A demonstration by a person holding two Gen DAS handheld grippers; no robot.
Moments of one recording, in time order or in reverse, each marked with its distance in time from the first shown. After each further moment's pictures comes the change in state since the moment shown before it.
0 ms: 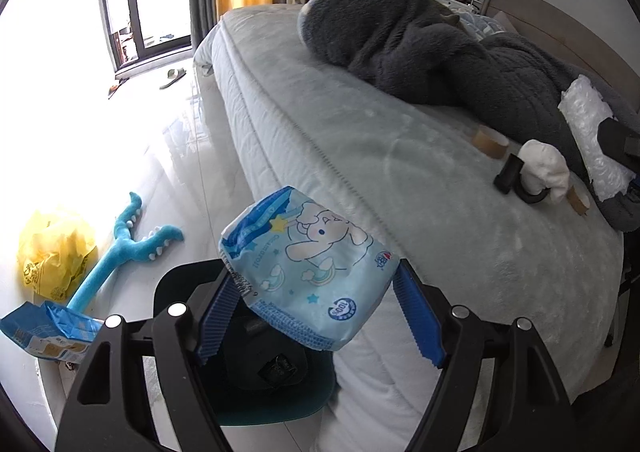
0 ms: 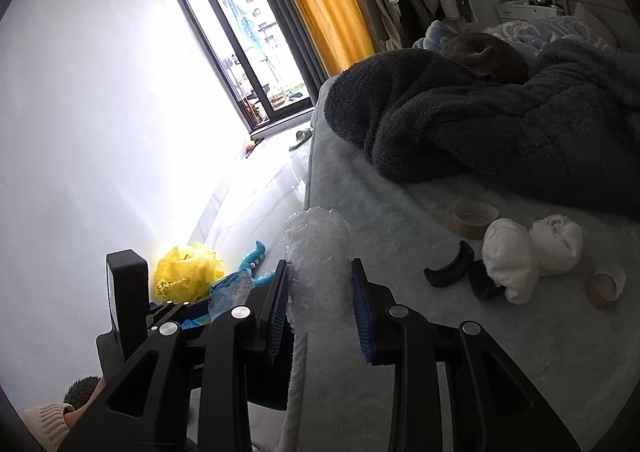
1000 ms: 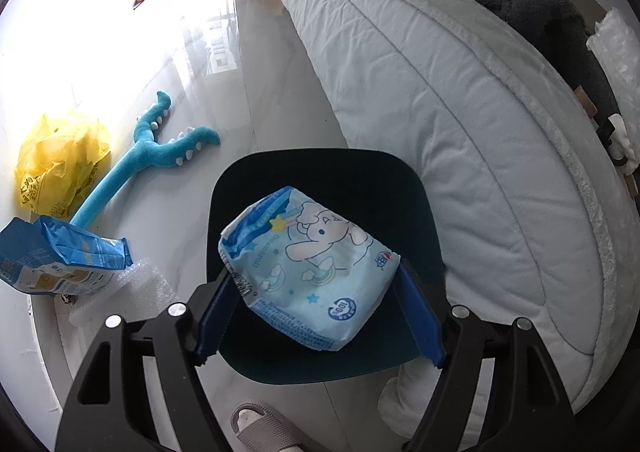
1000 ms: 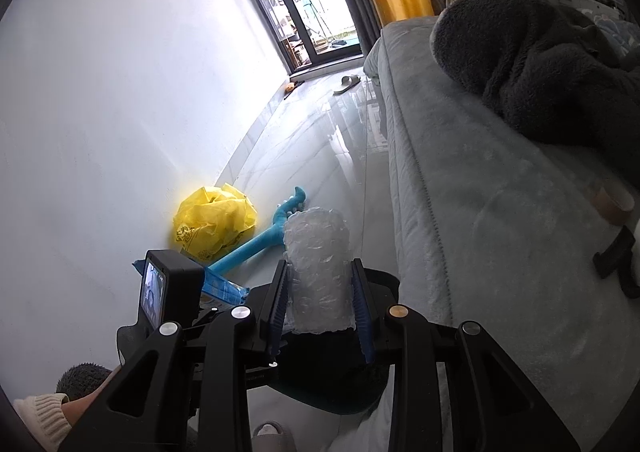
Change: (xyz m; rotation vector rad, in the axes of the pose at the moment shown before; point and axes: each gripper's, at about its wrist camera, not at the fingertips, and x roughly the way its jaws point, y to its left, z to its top) left arm 0.048 0.119 -0.064 -0.148 0.261 0.020; right arm 0.115 0.097 -0.031 -0.115 0.201 0.087
